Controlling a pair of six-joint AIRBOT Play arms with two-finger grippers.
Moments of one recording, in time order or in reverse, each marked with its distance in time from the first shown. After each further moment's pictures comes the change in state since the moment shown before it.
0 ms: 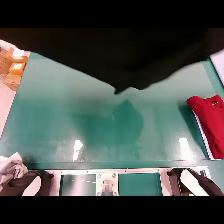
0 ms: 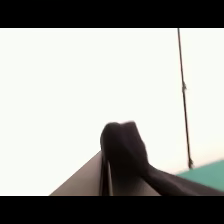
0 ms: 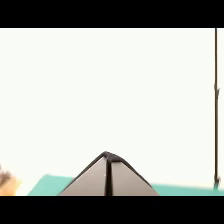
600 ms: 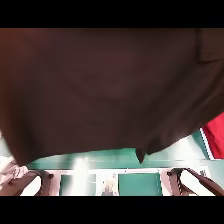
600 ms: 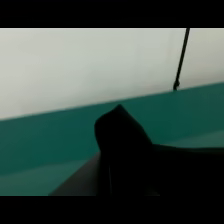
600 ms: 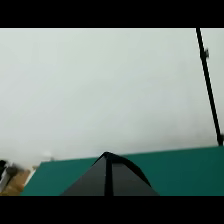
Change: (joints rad) left arm 0.000 -0.114 -0.291 -0.002 -0.074 -0.040; right arm 0.071 -0.127 -0.291 -0.005 -0.110 -0.053
